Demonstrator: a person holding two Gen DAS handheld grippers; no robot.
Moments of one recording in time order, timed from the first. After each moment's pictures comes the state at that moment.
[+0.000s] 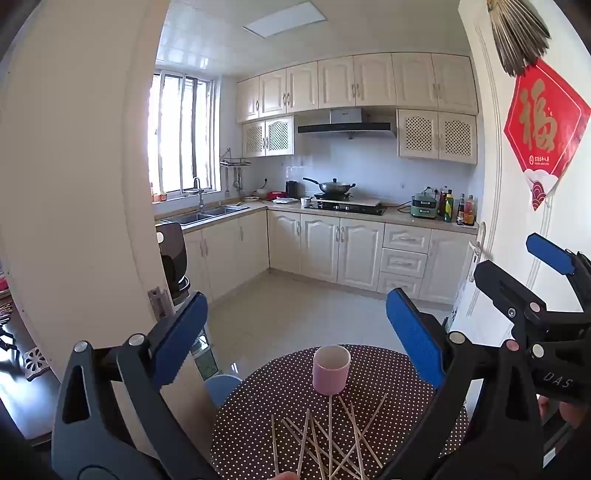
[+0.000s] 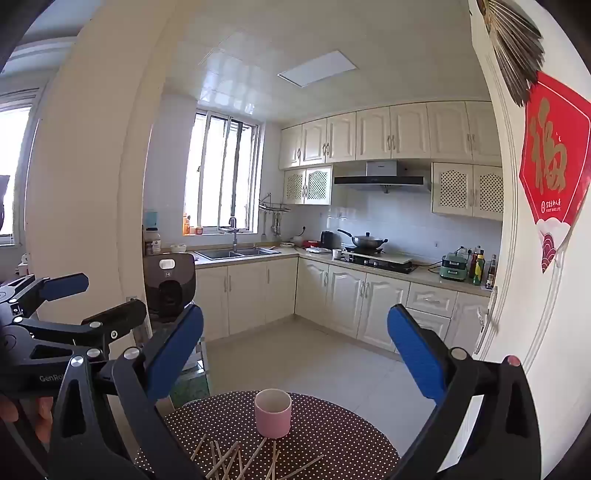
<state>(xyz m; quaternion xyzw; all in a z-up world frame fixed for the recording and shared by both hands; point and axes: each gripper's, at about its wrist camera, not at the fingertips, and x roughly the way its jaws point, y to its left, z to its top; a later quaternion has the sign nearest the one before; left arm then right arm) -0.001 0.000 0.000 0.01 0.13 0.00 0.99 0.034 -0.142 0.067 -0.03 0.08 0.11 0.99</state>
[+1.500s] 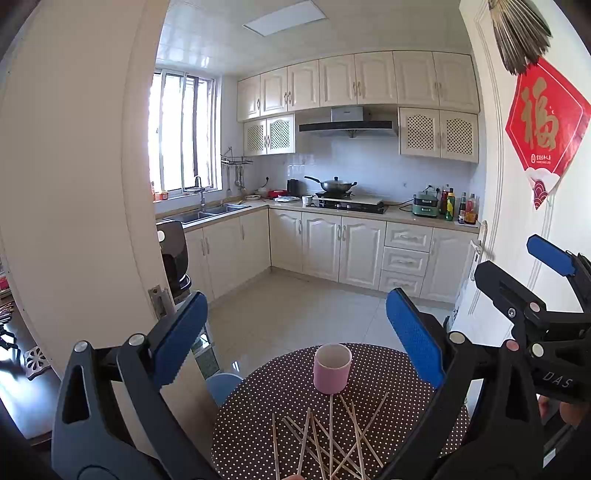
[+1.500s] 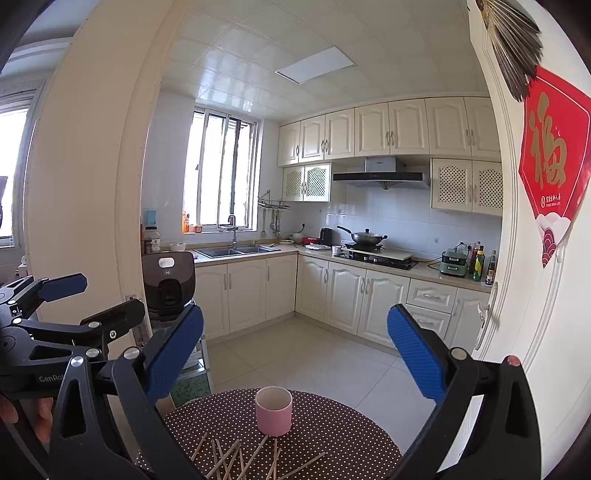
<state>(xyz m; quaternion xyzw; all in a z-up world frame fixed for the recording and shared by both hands) 0.002 0.006 -0.003 0.01 0.14 0.00 0.99 0.036 -0.138 0.061 -0.03 0.09 0.11 0.99</state>
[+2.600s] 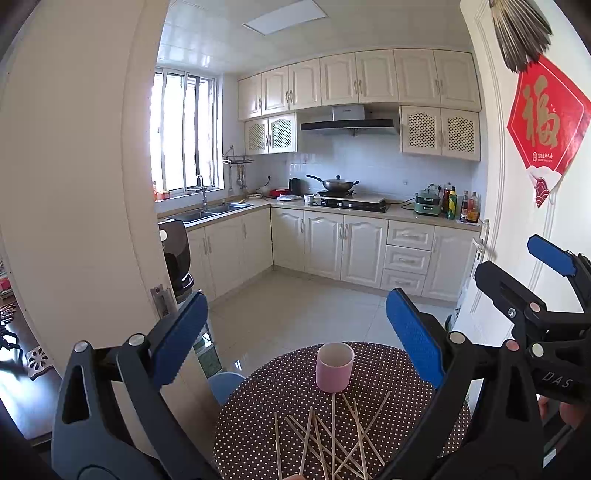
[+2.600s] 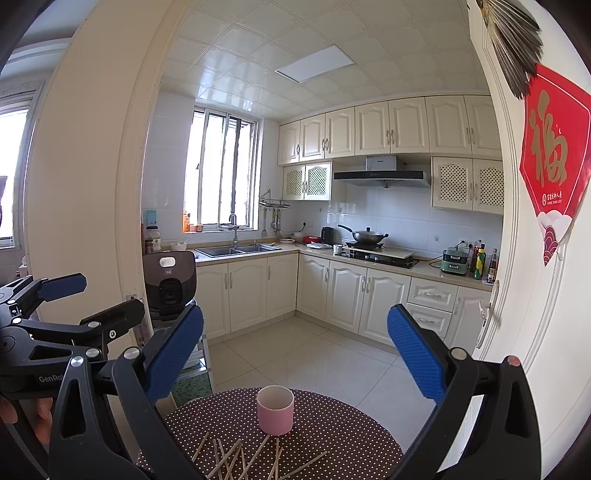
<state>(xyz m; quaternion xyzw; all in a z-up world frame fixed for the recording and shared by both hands) 0.003 0.008 -0.006 0.01 0.14 0.00 0.99 0.036 -0.136 0.060 -0.03 0.09 0.11 0.99</state>
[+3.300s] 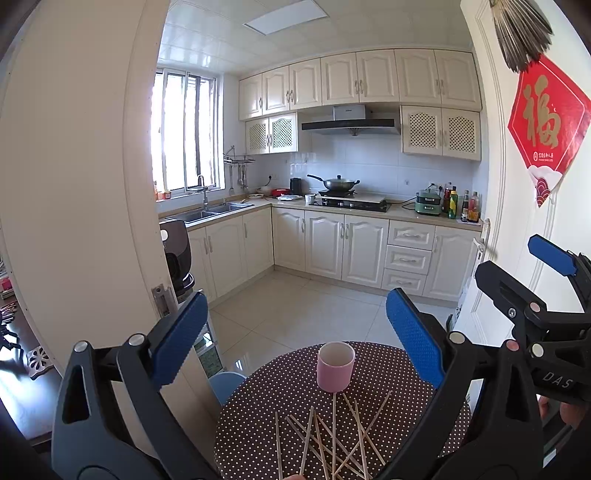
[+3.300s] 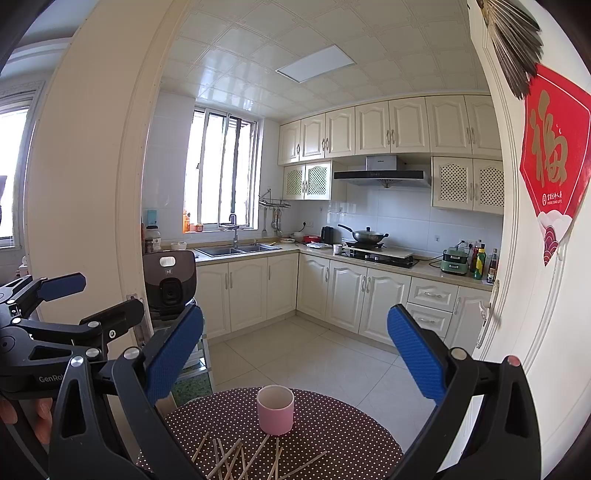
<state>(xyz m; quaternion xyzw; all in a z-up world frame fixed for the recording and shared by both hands) 0.001 0.010 -0.004 0.01 0.14 0.00 0.99 0.038 -0.135 0.059 -0.03 0.09 0.11 0.99</state>
